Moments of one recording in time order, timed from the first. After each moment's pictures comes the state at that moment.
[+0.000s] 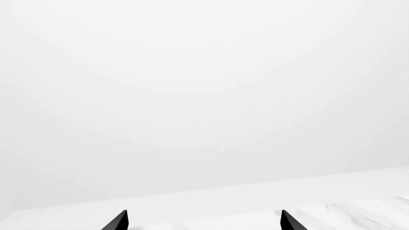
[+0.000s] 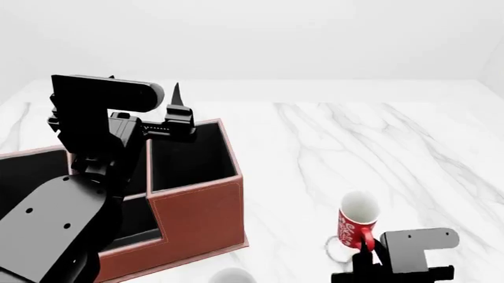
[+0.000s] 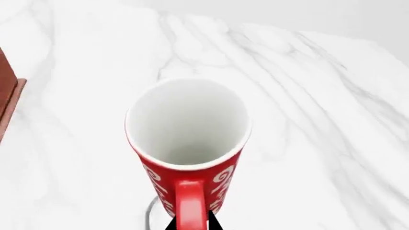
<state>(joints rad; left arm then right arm) -0.69 -0.26 0.07 0.67 -0.43 -1.12 -0.27 -0.04 0.52 -0.08 -0.59 0.62 0.87 0.43</state>
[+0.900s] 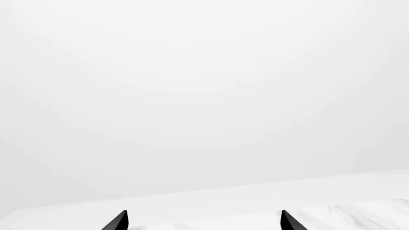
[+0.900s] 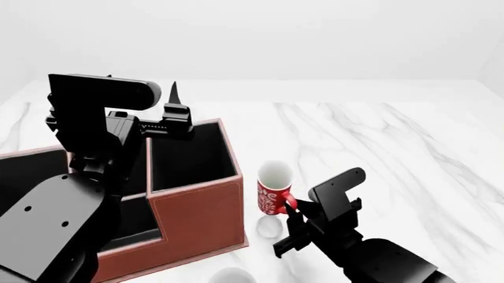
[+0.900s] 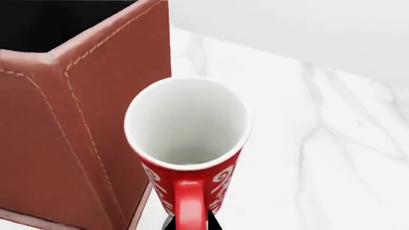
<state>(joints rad) -0.69 -0.28 0.07 0.66 -0.44 -1.10 -0.28 0.42 0.47 -0.43 -0.28 0.60 0.79 0.05</state>
